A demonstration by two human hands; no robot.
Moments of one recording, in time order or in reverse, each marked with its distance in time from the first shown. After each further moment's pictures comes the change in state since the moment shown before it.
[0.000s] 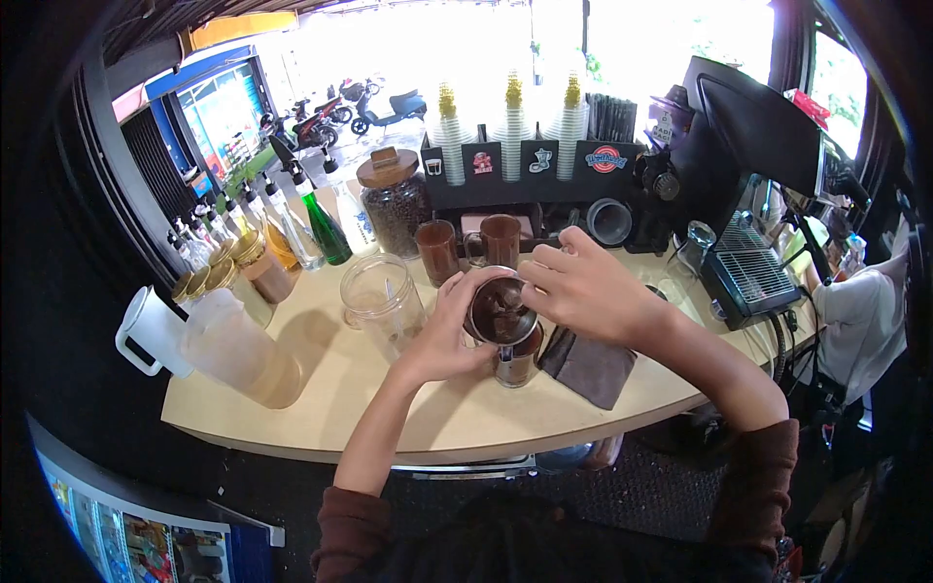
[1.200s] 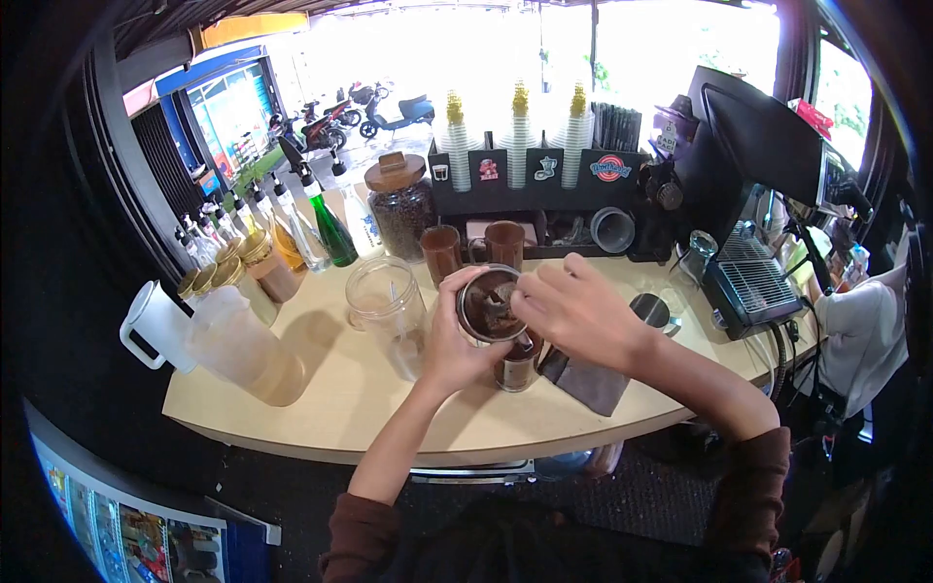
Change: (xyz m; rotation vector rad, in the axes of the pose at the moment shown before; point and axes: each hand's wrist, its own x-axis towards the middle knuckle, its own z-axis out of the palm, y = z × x) left_hand -0.003 -0.003 0.036 -0.212 0.443 -0.024; right_hand -0.002 -0.018 0.004 -0.001 0.104 0.023
